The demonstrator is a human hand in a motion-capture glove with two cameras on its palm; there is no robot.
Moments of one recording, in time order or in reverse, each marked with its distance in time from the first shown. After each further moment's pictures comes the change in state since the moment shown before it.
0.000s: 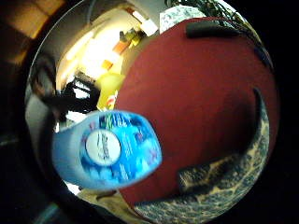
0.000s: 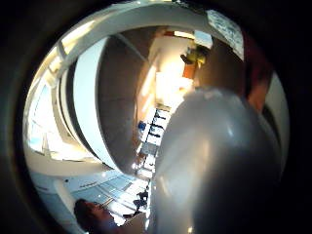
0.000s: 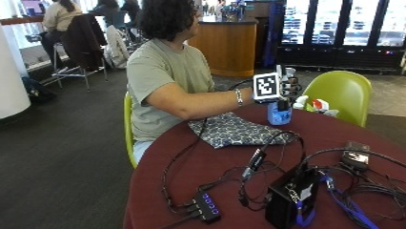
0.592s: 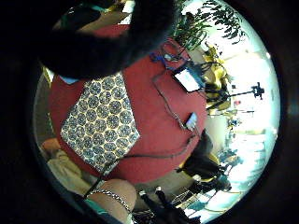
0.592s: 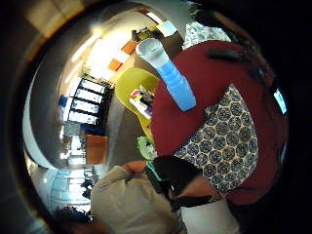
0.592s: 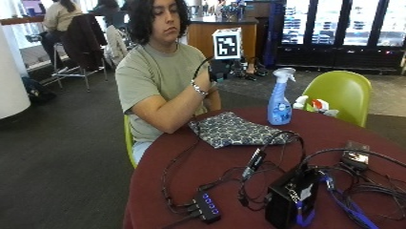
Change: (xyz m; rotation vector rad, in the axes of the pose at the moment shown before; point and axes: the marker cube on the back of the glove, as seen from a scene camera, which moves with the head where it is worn) arm -0.060 0.118 -0.152 -0.224 0.991 -0.033
